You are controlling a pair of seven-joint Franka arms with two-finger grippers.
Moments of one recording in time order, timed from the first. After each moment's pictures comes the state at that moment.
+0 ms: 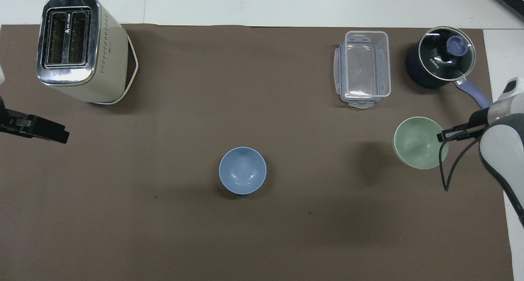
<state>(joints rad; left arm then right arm) -0.02 0.00 -0.05 -1.50 -0.04 1.42 0.16 -0.10 0.03 -0.04 -1.94 0.14 1.90 -0.45</state>
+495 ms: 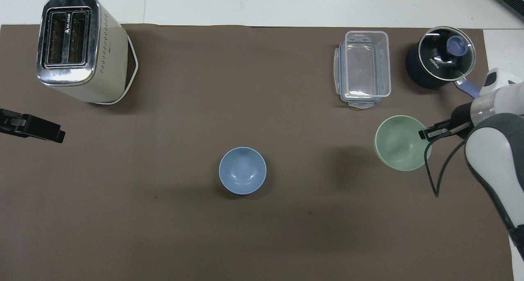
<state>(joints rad) -0.02 0.00 -0.05 -1.50 -0.04 1.42 0.16 0.09 0.03 0.00 -1.91 0.14 1.94 -0.27</state>
